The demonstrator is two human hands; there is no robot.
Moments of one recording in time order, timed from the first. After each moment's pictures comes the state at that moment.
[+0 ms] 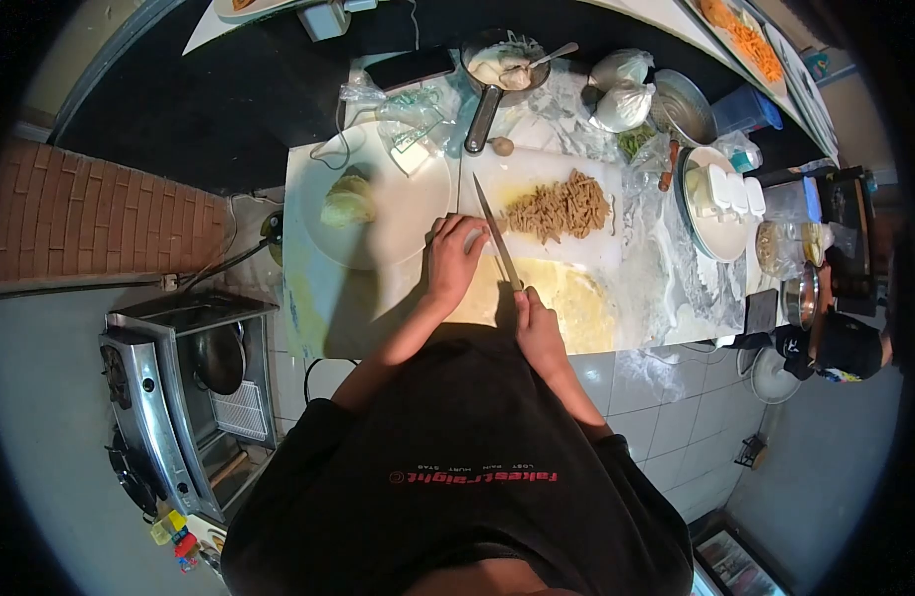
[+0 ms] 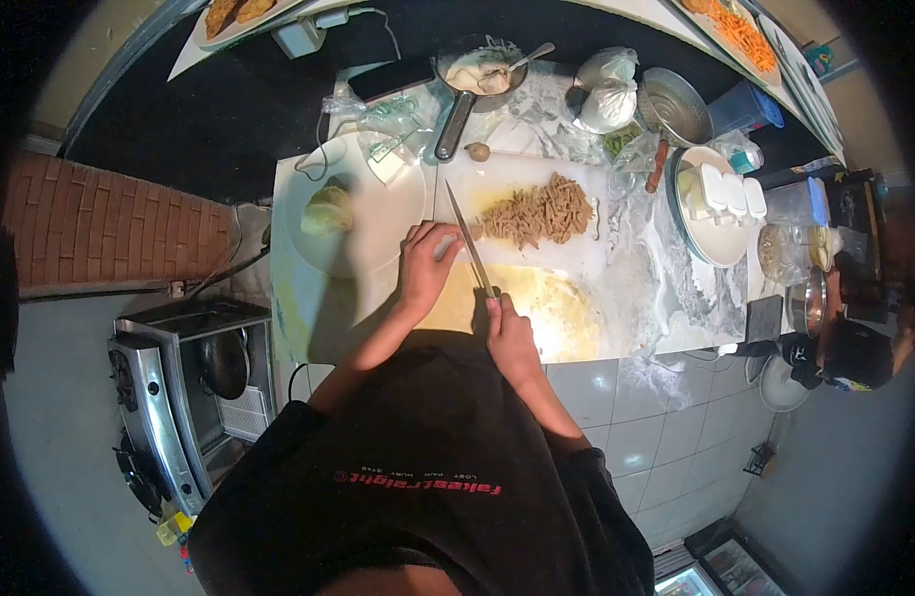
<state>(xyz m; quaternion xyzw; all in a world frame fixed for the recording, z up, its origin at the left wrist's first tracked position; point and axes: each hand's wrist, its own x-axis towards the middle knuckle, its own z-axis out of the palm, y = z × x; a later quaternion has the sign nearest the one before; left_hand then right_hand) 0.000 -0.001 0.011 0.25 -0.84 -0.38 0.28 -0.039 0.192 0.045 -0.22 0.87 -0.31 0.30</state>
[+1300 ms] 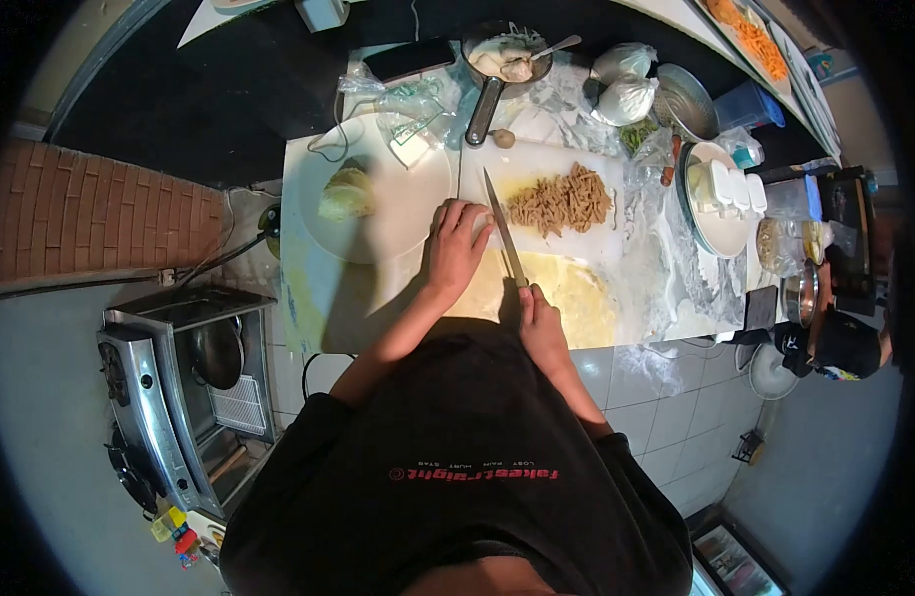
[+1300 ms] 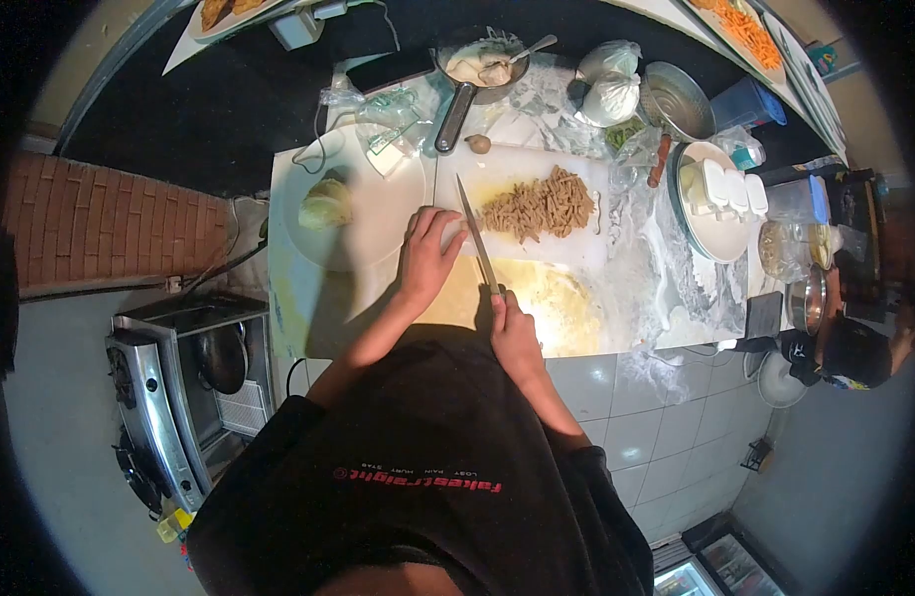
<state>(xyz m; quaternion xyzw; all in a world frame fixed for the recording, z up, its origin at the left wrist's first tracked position) -0.004 -0.001 0.012 0.23 -0.87 -0.34 0.28 -0.037 0.197 0.045 -0.20 0.88 -0.32 0.30</state>
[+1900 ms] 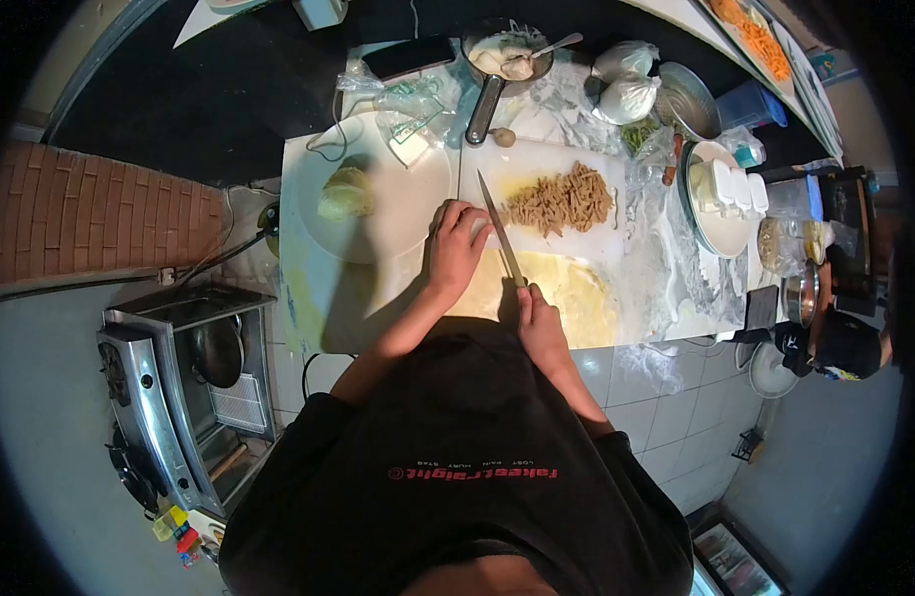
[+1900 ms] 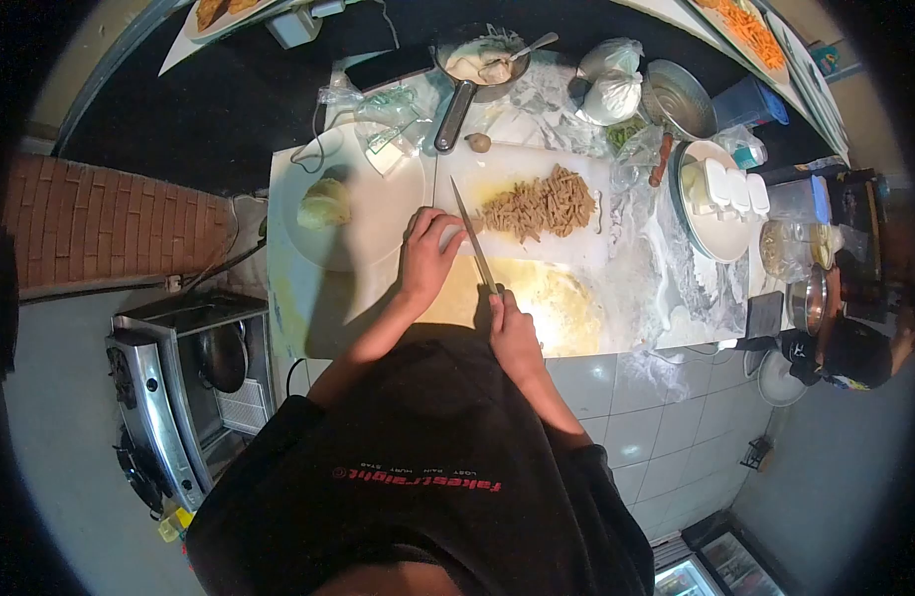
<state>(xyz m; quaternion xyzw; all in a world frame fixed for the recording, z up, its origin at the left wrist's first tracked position) -0.004 0.000 0.005 0.24 -0.86 -0.35 0.29 -0.038 0.196 0.042 -0.21 0.88 -0.30 0.30</state>
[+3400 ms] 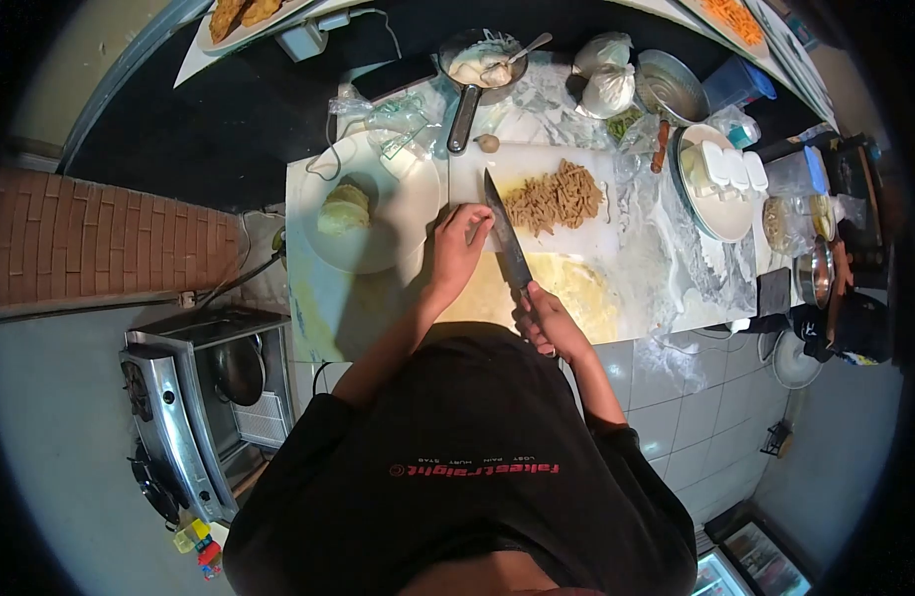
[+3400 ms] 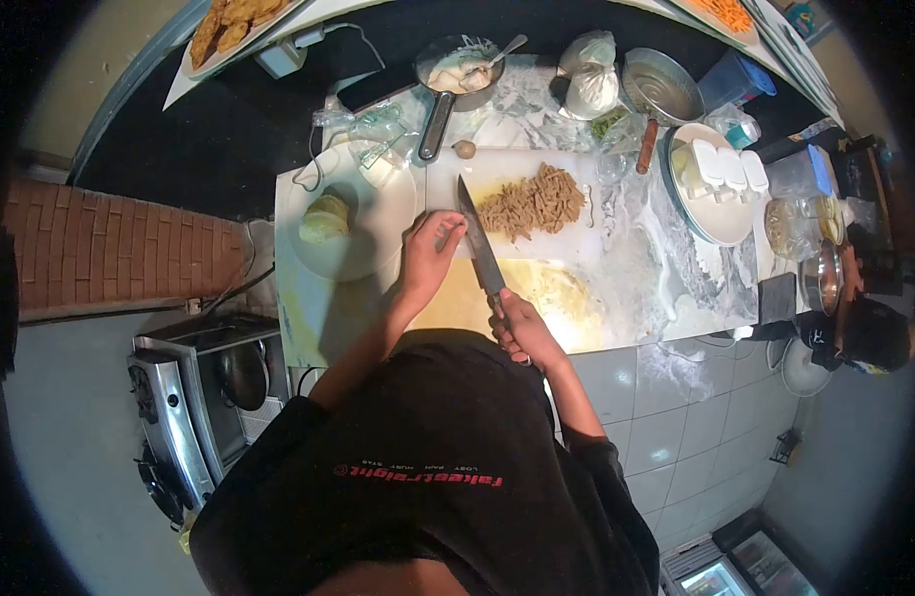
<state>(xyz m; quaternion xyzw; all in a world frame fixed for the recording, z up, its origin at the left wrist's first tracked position) -0.020 0.003 0.024 0.21 -0.82 -0.45 0.29 -0.071 0.220 0.040 -0.05 0.58 -0.56 0.60</state>
